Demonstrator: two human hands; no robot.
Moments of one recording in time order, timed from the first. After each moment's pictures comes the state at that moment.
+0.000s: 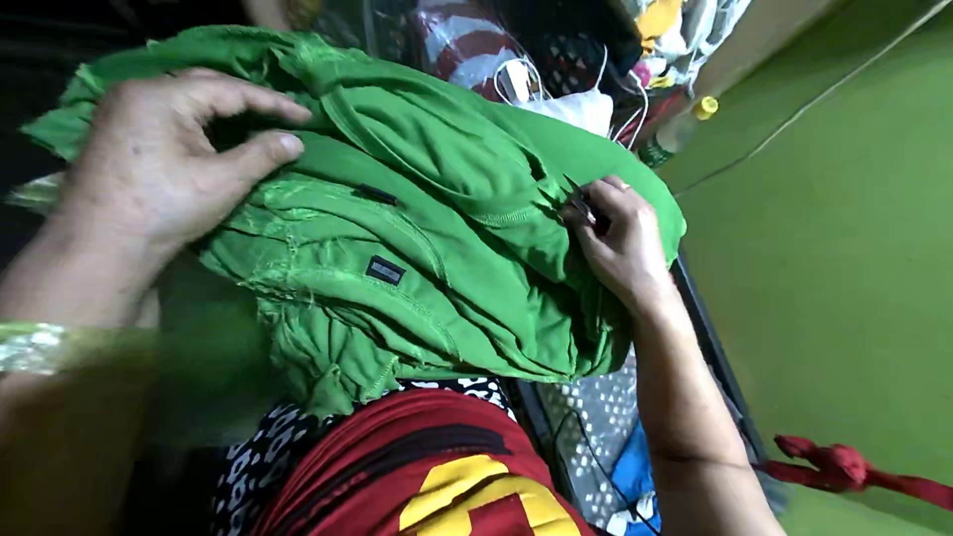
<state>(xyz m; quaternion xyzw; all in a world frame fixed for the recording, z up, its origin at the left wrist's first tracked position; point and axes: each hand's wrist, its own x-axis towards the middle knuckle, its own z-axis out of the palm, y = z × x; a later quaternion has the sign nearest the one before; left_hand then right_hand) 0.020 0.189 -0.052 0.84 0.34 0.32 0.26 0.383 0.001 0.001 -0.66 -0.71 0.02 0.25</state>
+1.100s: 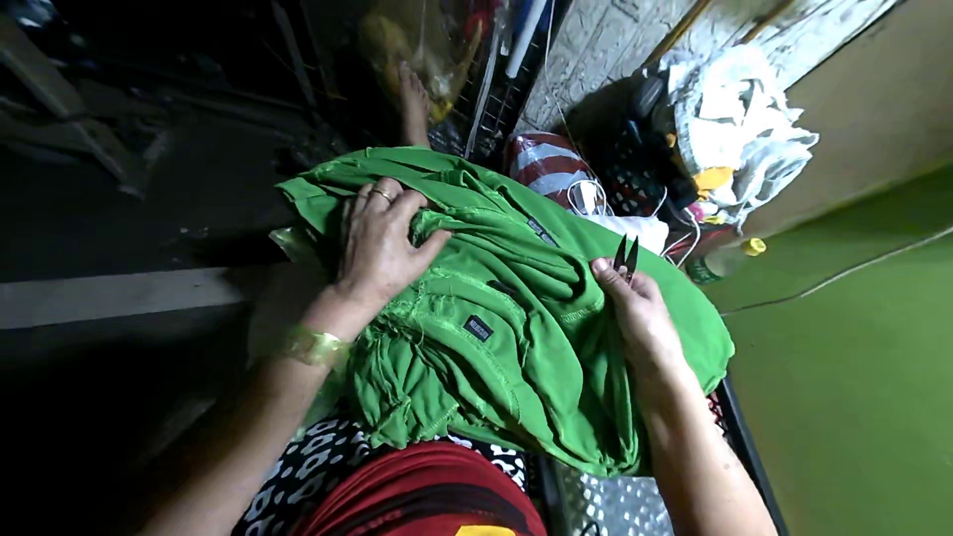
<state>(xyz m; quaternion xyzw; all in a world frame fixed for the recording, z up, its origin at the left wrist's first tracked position) 0.059 0.146 -0.050 0.77 0.49 0.39 0.12 0.333 0.045 0.013 -0.67 -0.52 0.34 0.42</state>
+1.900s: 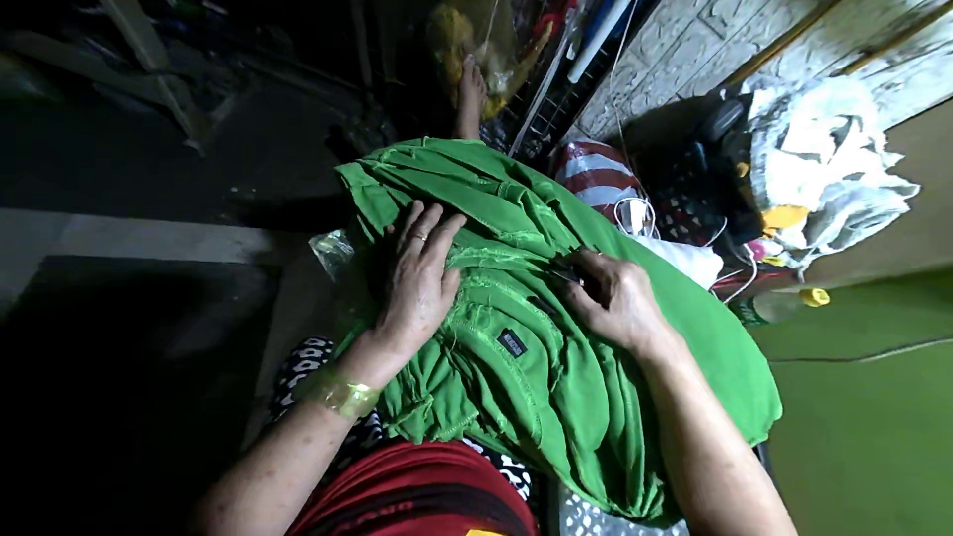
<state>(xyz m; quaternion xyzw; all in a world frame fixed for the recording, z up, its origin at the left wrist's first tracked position) 0.062 0.092 -0.071 0.71 0.56 0.38 0.19 0.314 0.103 -0.003 -0.49 -0.85 0.07 0.16</state>
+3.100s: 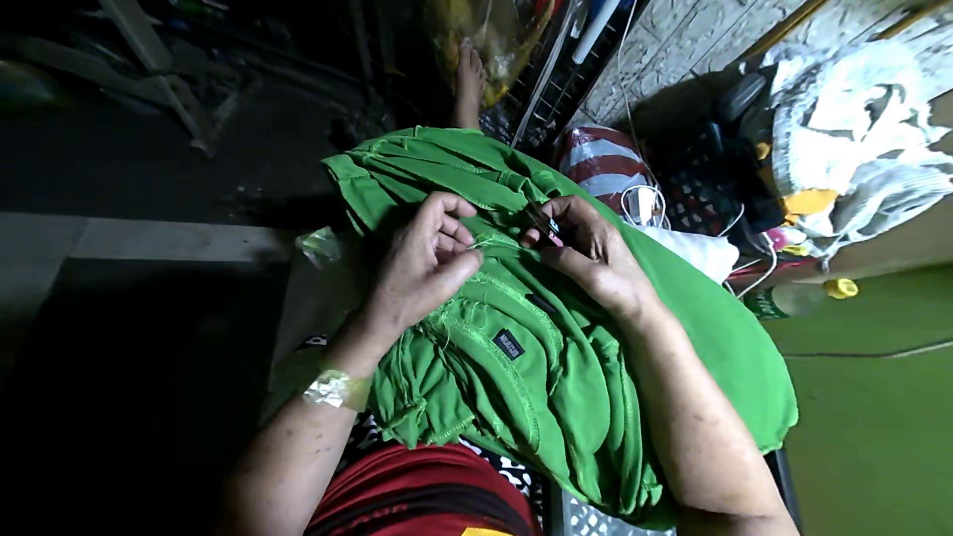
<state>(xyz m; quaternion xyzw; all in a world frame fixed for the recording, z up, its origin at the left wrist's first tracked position) 0.061 0.110 -0.053 0.65 0.46 0.47 0.38 0.292 0.137 -0.003 -0.42 -0.77 0.39 0.29</state>
